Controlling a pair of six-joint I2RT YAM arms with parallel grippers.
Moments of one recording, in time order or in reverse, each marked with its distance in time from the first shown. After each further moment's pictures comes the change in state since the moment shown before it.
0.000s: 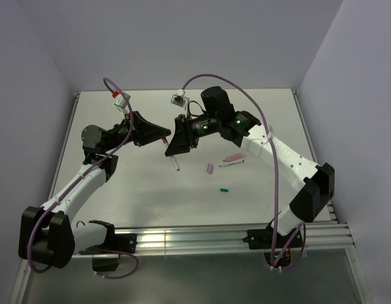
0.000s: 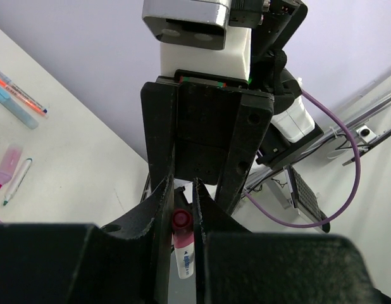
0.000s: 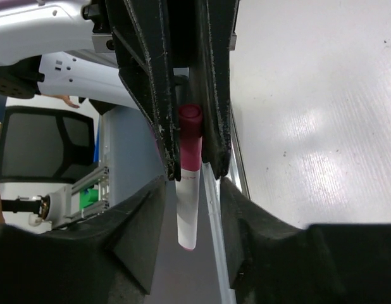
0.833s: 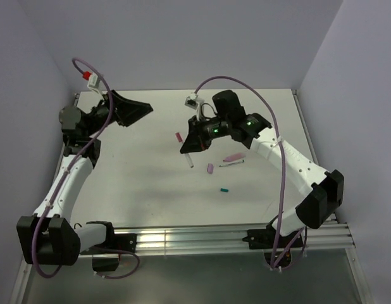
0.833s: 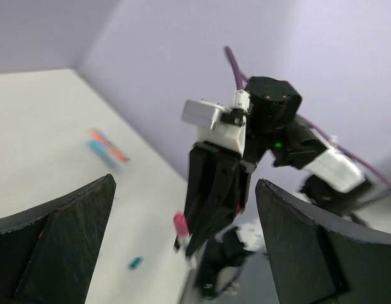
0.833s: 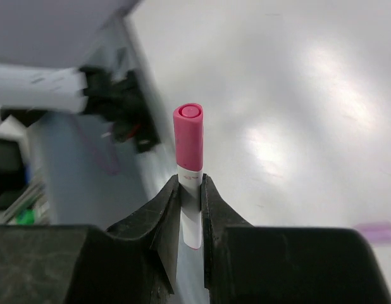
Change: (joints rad) left arm 0.172 -0.002 0.201 -0.250 -0.016 0.162; right arm -0.060 -0.077 -0.086 -0.104 0.145 -0.163
